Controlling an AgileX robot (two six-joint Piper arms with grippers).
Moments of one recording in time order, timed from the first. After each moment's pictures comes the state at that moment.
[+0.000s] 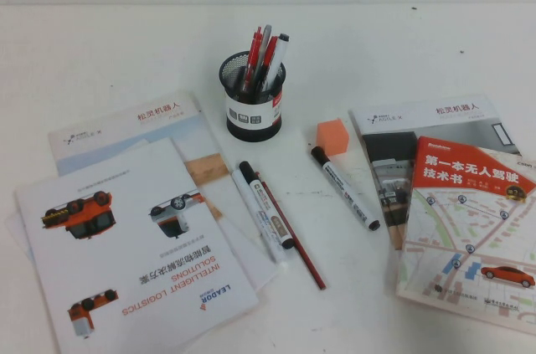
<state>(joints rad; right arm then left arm) 0.24 0.37 -0.26 -0.11 0.18 0.24 -0.13 -0.01 0.02 0.00 0.39 -0.13</state>
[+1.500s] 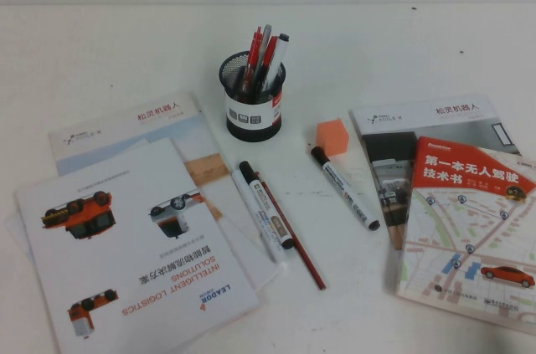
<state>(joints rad) 0.07 -0.01 0.02 0.01 0.34 0.22 -0.13 -0.01 0.02 0.00 0.39 -0.13</state>
